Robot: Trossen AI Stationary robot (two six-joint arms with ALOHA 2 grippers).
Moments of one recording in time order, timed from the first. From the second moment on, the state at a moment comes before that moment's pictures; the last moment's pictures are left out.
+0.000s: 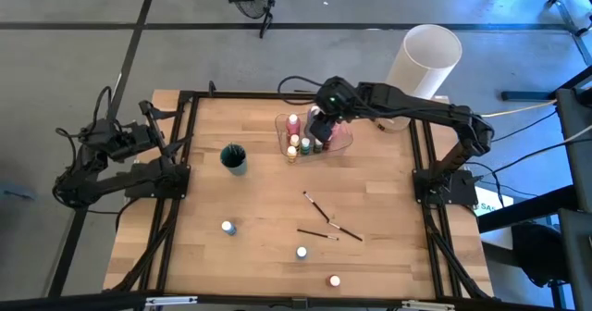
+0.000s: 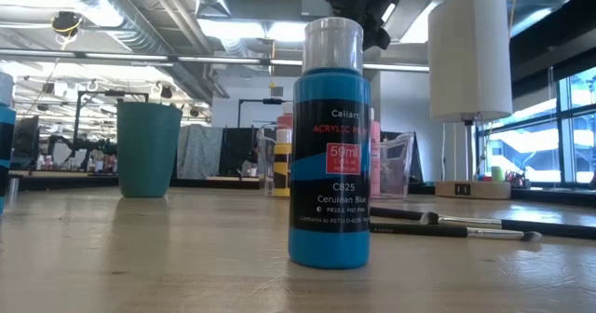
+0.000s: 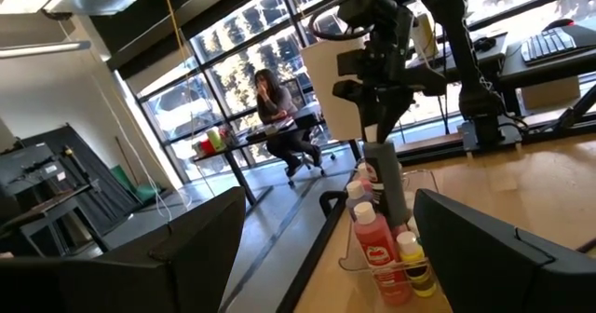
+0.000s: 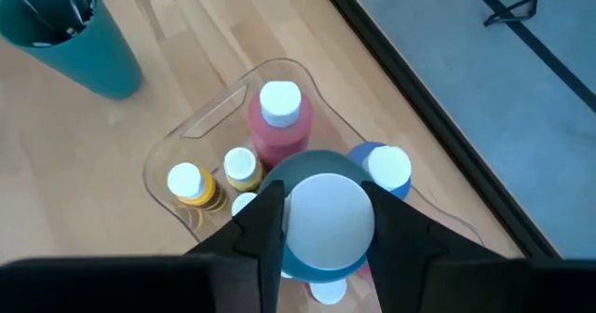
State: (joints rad) left arm 0.35 0.00 0.66 -0.58 -0.09 0.38; right arm -0.25 1.66 1.61 -0.85 0.19 0.20
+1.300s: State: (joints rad) left arm 0.35 0.00 0.66 -0.59 -0.08 0.36; right arm -0.29 1.78 1.61 -0.83 0.13 0.19
